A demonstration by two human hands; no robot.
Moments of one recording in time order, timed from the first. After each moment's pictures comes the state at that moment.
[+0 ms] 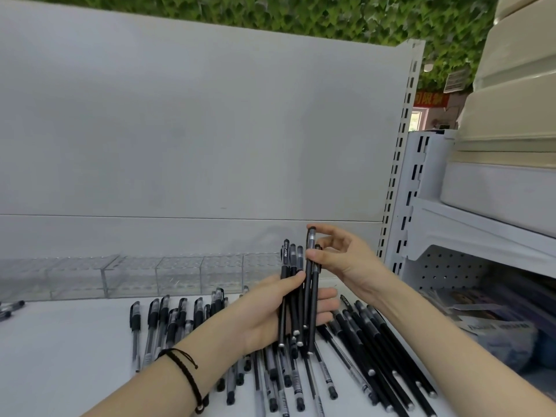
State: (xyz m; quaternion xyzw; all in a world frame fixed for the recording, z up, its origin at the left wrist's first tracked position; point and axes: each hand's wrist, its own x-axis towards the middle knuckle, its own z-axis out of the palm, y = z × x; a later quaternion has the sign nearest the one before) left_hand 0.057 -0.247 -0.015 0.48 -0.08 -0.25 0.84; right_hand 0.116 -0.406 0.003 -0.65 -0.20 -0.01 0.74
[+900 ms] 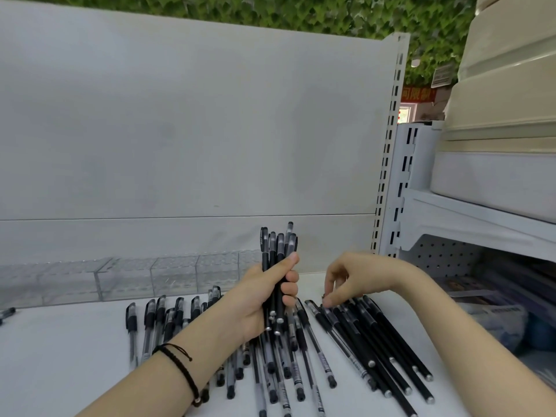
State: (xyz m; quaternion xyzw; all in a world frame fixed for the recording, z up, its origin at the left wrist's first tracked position) left_hand 0.067 -0.247 -0.015 0.49 -0.06 -0.15 0.86; right_hand 0.113 -0.442 0.013 -0.96 -0.20 0.10 0.18
